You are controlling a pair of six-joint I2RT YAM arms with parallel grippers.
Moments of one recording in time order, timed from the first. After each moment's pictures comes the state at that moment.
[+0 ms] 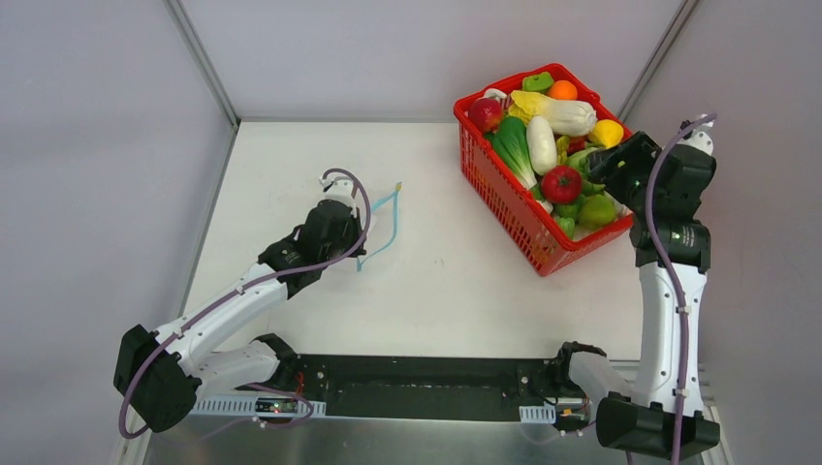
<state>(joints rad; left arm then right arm) -0.65 1.04 0.76 -0.32 -0.28 -0.45 -0.15 1.00 1.28 -0.64 -0.02 0.56</state>
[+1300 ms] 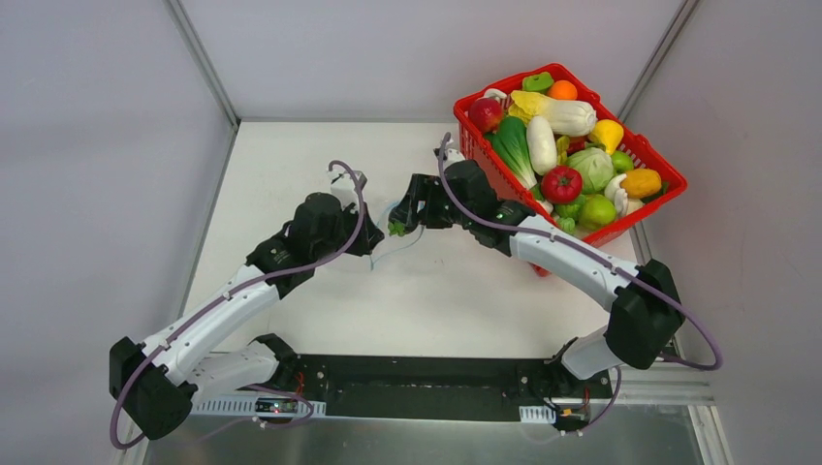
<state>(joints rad) -0.65 0.99 0.83 -0.32 0.01 -0.45 0.79 1.49 1.18 -0.21 -0.10 0.70</state>
